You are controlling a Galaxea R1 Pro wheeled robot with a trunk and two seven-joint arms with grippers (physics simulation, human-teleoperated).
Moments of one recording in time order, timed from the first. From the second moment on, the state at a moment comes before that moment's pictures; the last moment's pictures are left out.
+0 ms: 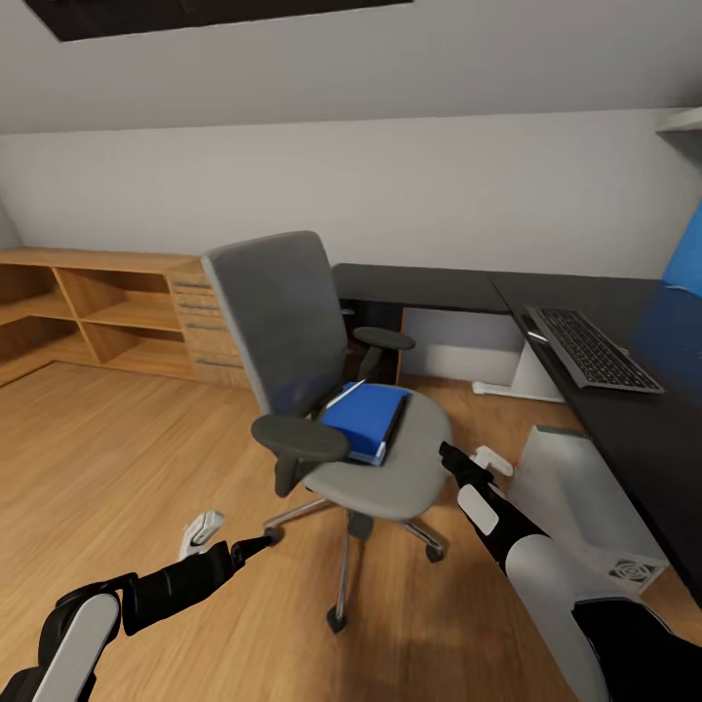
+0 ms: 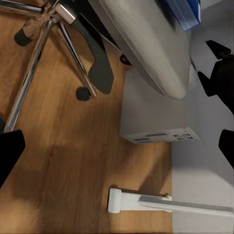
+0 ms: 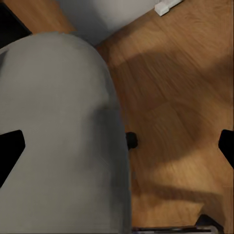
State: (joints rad) left arm -0.14 0.13 0.11 -1.59 0.91 1.01 -0.16; right arm -0.90 0.01 0.08 -0.33 -0.68 -0.17 -0.15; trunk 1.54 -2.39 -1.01
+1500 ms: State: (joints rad) left arm -0.14 0.12 0.12 -1.60 0.91 1.01 -0.16; right arm -0.90 0.02 0.08 -0.33 -0.68 -0.18 -0.15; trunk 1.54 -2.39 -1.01
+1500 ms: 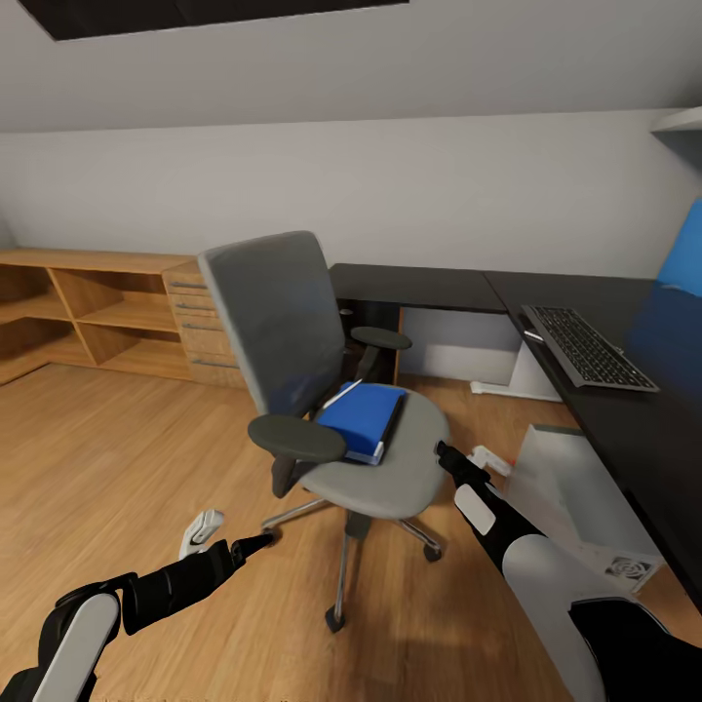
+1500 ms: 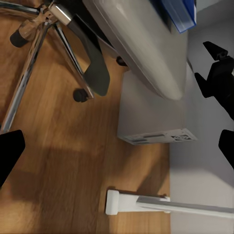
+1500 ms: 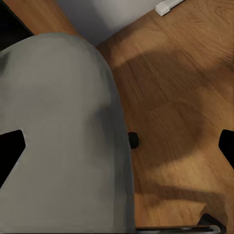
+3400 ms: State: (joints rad) left arm -0.14 0.12 0.11 -1.58 0.91 1.00 -0.16; right arm -0.90 0.02 0.08 -0.33 -0.68 -0.18 -0.15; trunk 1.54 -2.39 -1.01
